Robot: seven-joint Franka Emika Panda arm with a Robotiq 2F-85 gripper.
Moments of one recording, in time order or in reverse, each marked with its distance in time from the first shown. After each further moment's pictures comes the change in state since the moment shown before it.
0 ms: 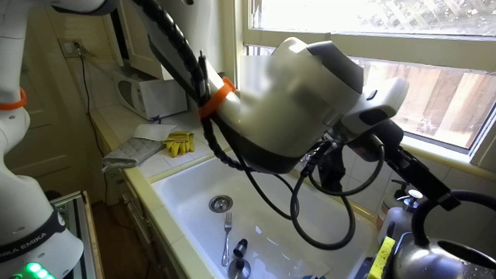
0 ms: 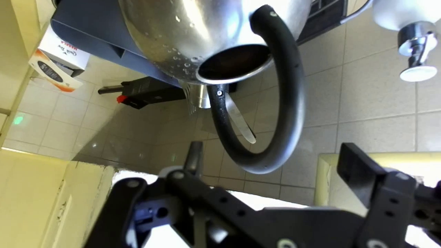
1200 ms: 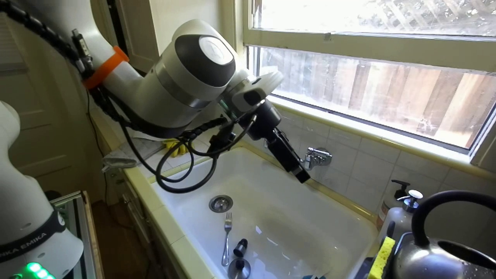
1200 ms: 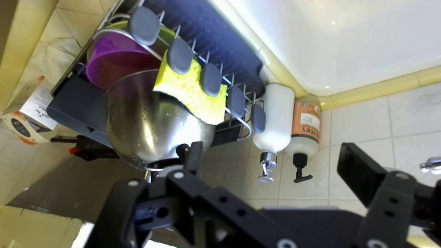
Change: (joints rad) arm 0.169 -0.547 0.058 -0.637 0.061 -0.202 -0.304
